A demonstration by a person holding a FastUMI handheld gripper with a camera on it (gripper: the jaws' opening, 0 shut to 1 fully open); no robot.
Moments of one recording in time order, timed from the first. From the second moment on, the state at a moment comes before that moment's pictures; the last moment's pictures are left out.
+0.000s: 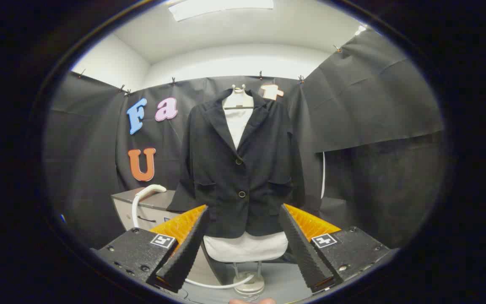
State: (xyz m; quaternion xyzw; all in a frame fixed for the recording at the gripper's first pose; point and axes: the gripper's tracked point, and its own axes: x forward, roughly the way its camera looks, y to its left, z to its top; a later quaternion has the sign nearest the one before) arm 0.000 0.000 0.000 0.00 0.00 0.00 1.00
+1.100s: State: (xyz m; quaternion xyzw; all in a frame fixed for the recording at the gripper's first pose) arm 0.049 0.152 0.020 0.03 0.03 0.05 1.00
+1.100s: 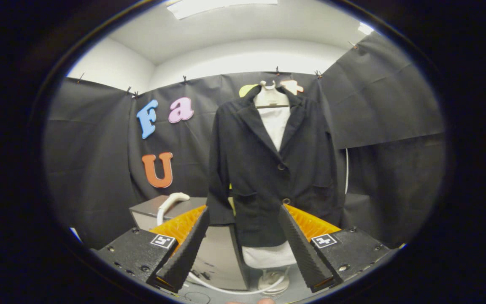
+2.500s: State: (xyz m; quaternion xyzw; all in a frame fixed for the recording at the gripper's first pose) arm 0.381 0.511 -0.118 -0.02 0.25 0.19 0.95
